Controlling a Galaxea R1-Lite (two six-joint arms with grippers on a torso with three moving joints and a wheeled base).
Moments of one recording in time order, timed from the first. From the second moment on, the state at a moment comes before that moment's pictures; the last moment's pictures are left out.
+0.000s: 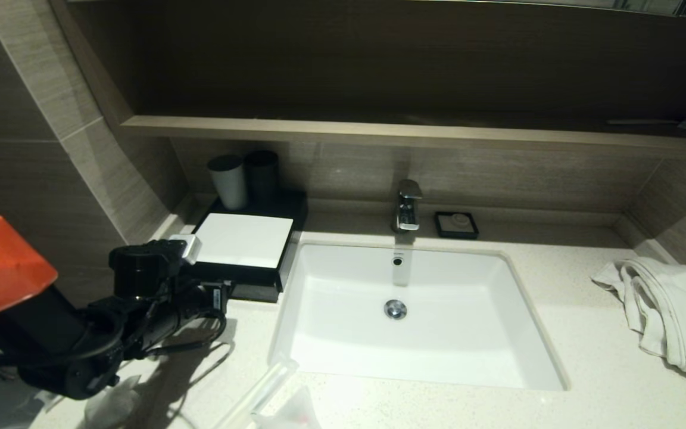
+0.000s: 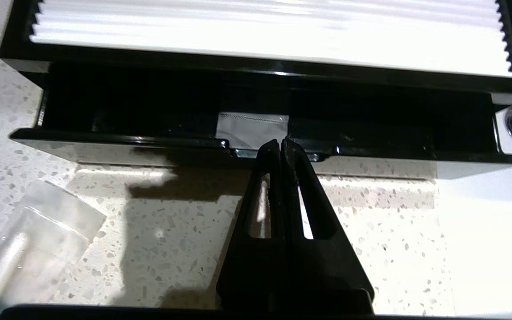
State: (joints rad) left arm -0.20 1.96 -0.57 -0.97 0.03 -0.07; right arm 0.00 0.00 0.00 0.00 0.00 0.00
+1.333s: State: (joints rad) left arm -0.20 2.01 -0.61 -1.01 0.04 -0.07; right arm 0.00 0.00 0.00 0.00 0.00 0.00
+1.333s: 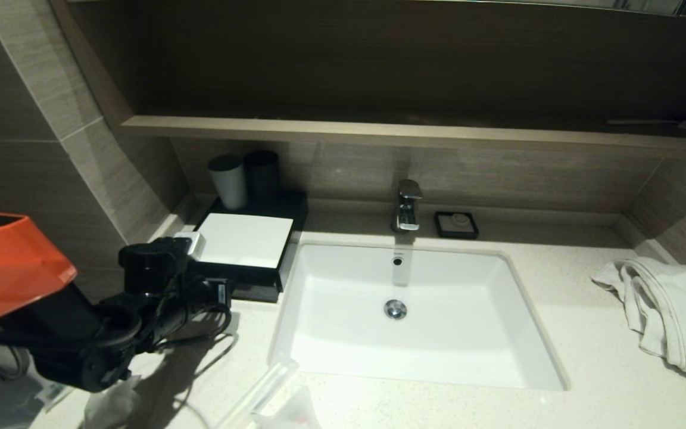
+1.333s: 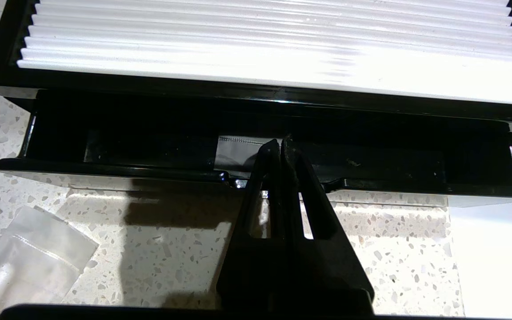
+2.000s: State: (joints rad) left arm -0.20 2.03 -0.64 -1.01 0.04 -0.07; right arm 0.00 0.00 0.00 0.00 0.00 0.00
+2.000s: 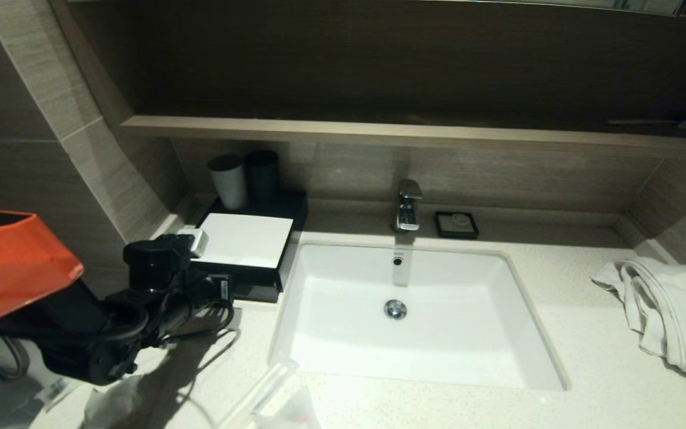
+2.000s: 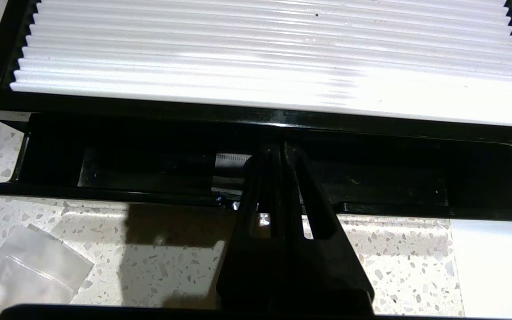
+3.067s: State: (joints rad) left arm -0.20 2.05 -0.66 -1.00 0.05 -0.07; right arm 0.00 0.00 0.00 0.00 0.00 0.00
